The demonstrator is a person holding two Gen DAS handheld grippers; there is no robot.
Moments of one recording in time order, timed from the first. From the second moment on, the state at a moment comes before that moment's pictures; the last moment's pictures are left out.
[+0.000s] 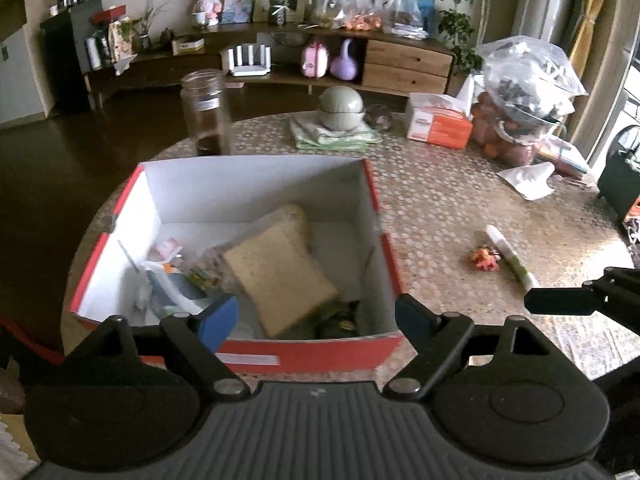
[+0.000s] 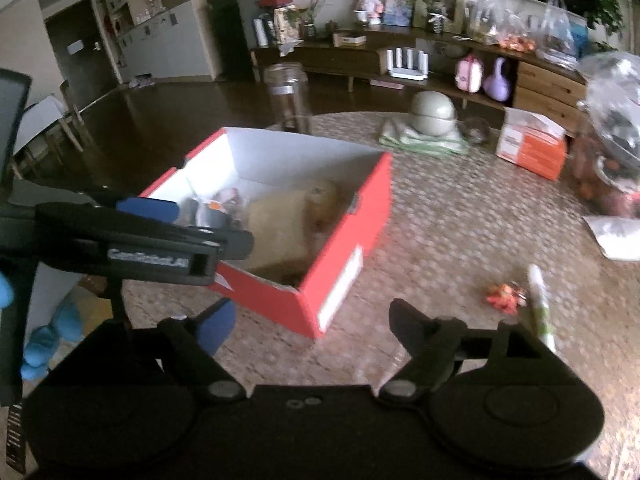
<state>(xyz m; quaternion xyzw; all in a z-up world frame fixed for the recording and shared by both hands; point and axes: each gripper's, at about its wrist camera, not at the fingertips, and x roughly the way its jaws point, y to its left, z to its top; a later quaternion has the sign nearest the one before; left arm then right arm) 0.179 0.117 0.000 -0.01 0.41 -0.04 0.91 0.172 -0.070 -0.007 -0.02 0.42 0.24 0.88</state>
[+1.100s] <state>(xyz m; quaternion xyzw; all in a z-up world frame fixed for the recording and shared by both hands) 0.219 -0.040 -0.049 0.01 0.42 -0.13 0.90 0.188 -0.237 -0.054 -0.03 0.44 0.15 0.89</state>
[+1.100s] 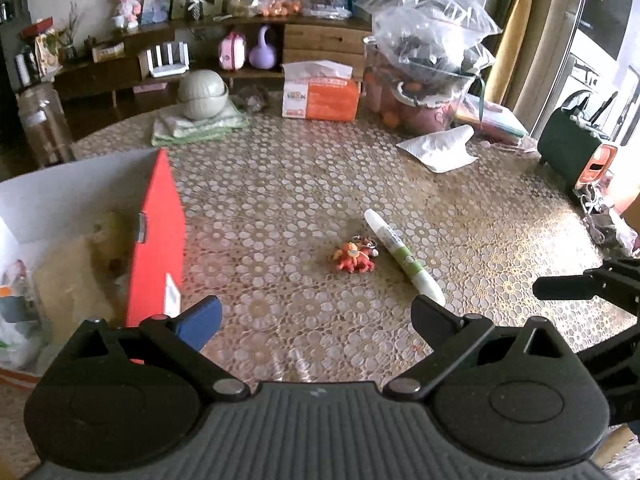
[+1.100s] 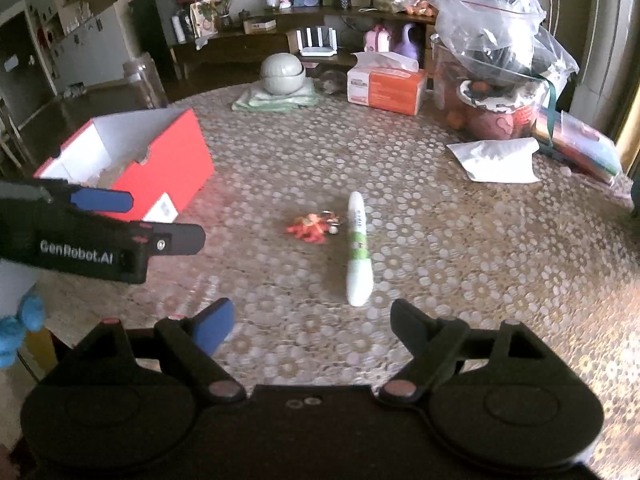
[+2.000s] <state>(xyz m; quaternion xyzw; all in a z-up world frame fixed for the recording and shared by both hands) 0.307 -0.094 -0.120 0.04 0.47 -0.16 0.87 0.254 -0.247 -0.121 -0.05 0.47 0.16 0.87</state>
